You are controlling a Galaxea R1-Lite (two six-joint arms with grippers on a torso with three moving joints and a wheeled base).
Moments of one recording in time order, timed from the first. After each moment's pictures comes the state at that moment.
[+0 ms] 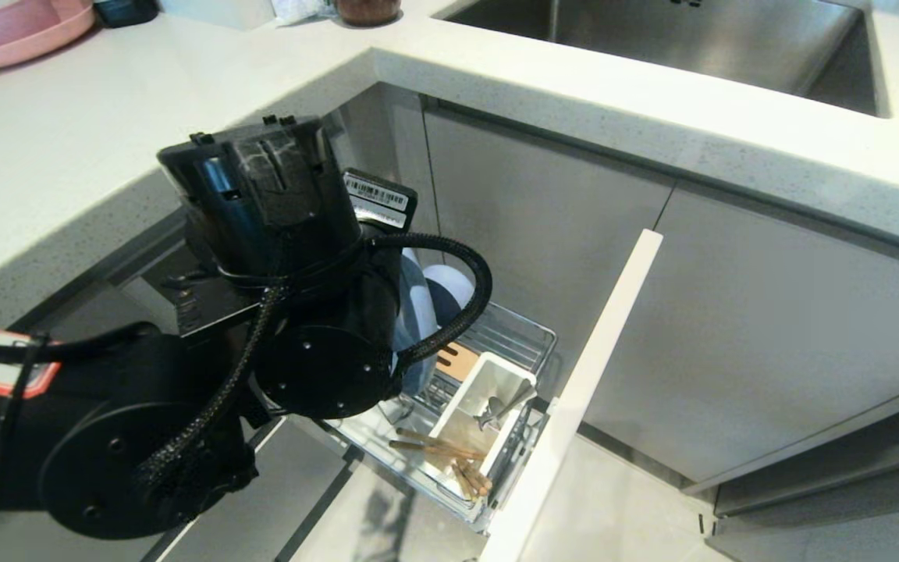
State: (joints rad) left arm -0.94 1.69 -1.03 -0.81 1.03 -0.99; right arm 0.00 0.00 0.00 0.00 0.00 0.03
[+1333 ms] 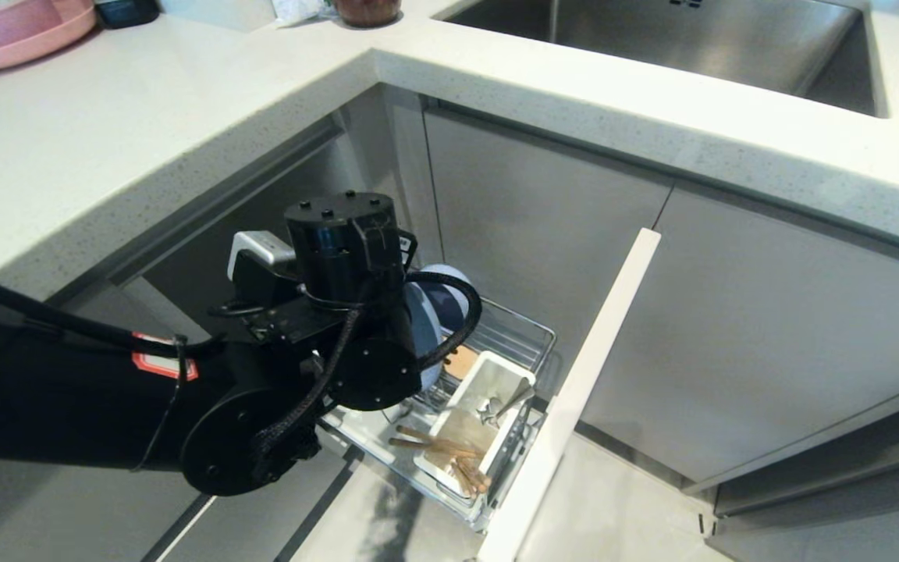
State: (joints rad) left arm -0.81 1.83 -1.01 -0.80 1.05 -1.05; right arm 0.00 0.00 0.00 0.00 0.00 0.03
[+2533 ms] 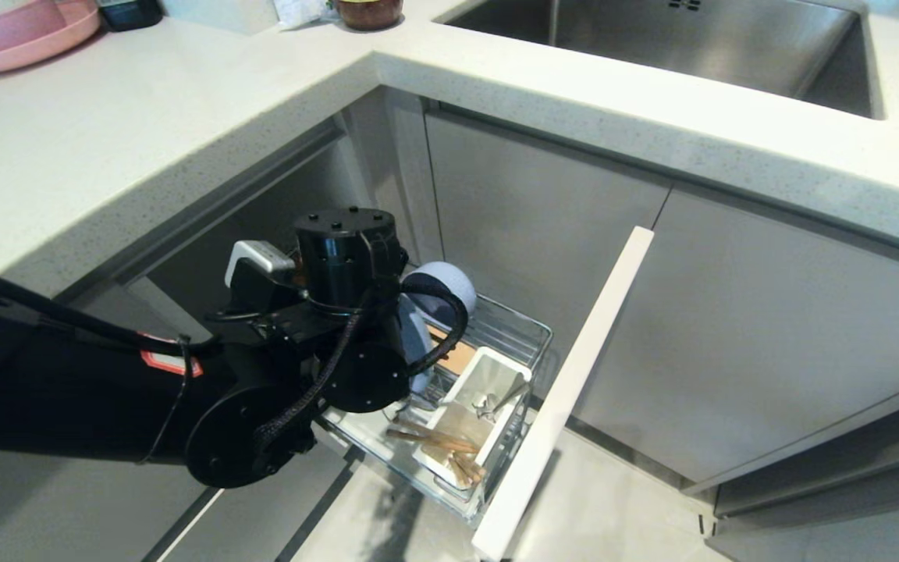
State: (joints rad) left arm -0.77 1.85 -1.00 -0.74 1.03 -1.07; right arm 0.00 0.00 0.00 0.00 0.00 0.03
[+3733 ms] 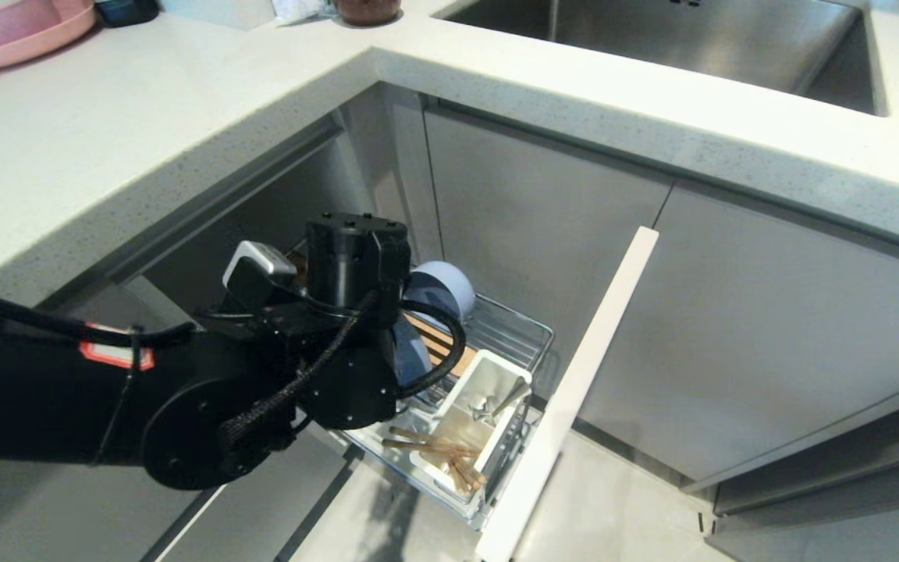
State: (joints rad) left arm -0.82 1.76 -1.01 -0.49 1.03 -1.09; right arm 0.00 0.00 0.00 0.00 0.00 0.03
